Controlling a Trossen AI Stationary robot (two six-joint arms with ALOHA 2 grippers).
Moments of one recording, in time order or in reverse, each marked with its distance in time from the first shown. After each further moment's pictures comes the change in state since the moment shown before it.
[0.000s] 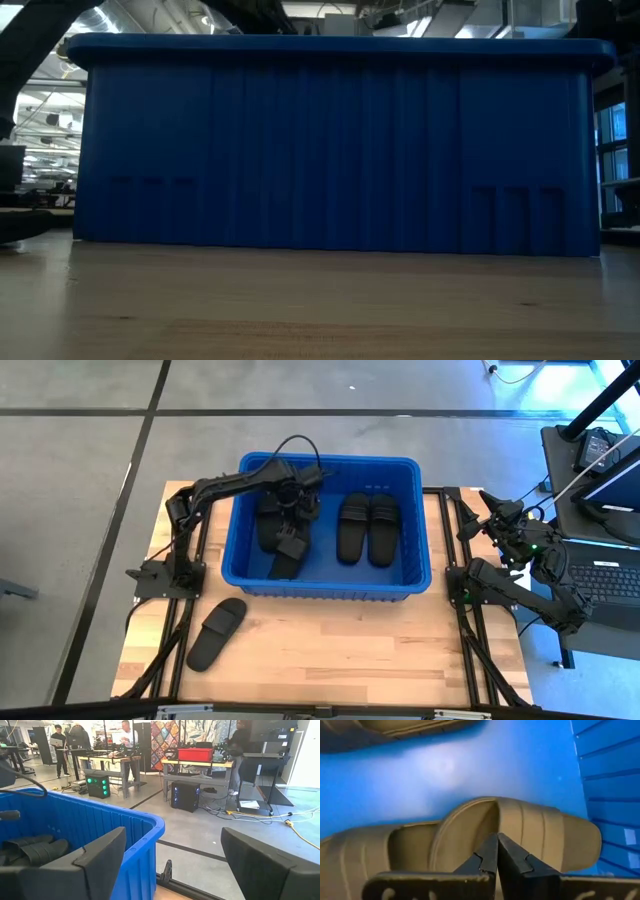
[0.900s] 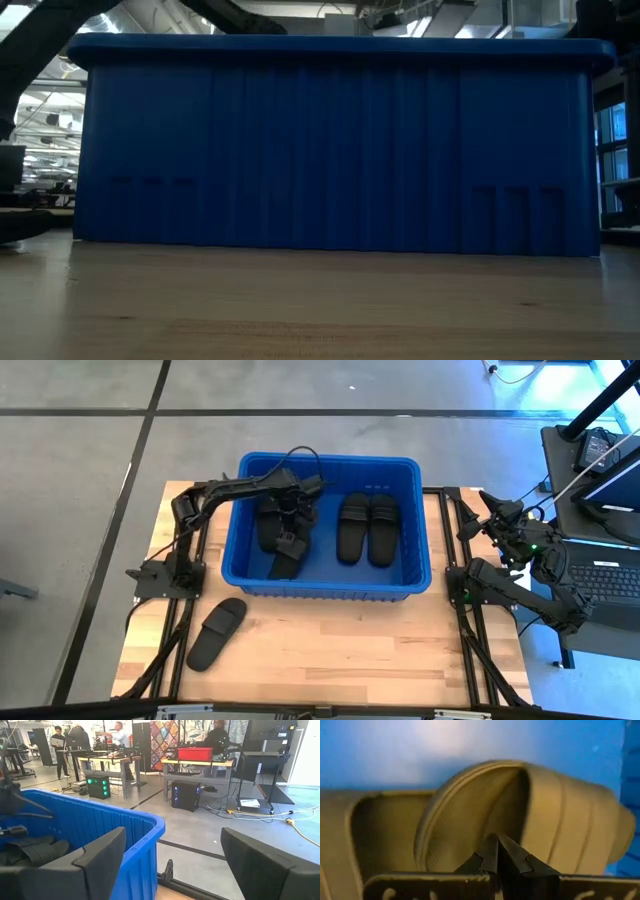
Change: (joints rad) left arm 0.006 0.049 -0.100 0.042 -0.086 -0.051; right arm 0.000 0.000 0.000 -0.003 0.000 0.014
